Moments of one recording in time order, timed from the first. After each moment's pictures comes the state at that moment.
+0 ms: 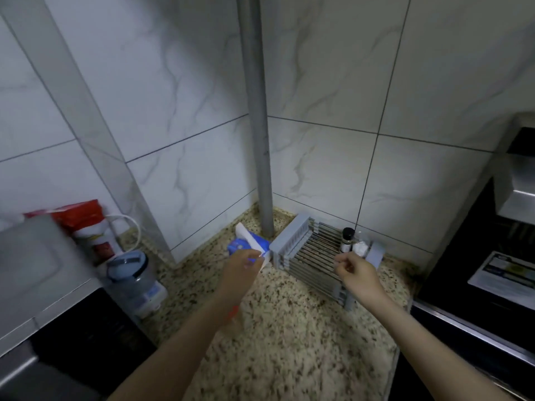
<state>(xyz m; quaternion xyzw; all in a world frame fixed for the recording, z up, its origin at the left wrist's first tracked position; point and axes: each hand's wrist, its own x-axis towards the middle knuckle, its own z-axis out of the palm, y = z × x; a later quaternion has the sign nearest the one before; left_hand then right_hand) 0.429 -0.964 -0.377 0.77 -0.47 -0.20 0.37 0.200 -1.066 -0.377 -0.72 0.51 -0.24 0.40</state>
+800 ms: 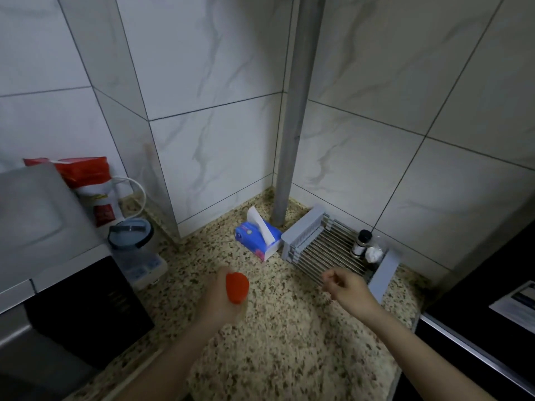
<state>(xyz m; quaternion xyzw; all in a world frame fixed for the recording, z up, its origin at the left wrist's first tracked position) 0.479 -0.908 -0.486 0.83 -0.36 -0.24 0.35 0.242 -1.058 -0.412 -0.77 0.46 -0.13 0.42</state>
